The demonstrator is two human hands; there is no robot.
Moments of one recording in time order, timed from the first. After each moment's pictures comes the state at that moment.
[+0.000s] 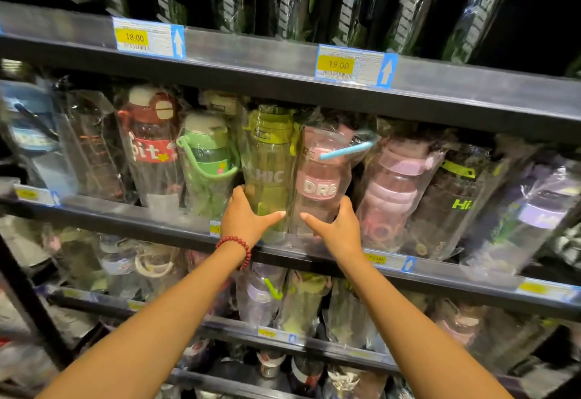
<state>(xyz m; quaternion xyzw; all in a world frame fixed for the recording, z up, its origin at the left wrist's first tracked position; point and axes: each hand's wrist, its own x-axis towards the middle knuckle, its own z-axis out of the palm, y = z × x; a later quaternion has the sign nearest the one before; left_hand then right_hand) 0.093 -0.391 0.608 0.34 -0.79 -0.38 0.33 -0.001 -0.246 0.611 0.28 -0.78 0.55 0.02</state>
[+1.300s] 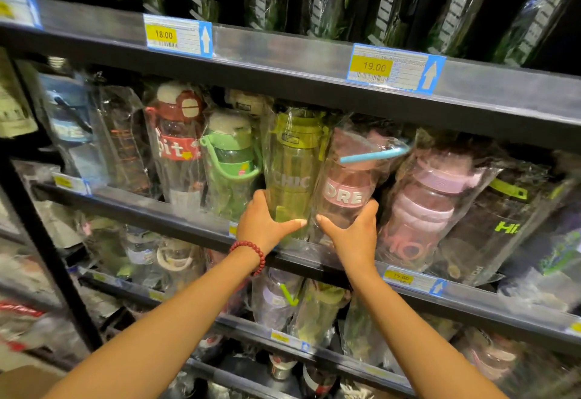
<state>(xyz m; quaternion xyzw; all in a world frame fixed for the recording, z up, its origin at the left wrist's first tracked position) 0.099 -0.393 0.609 0.34 -0.80 -0.38 0.31 -0.002 -0.266 0.608 0.27 -0.78 0.56 0.07</state>
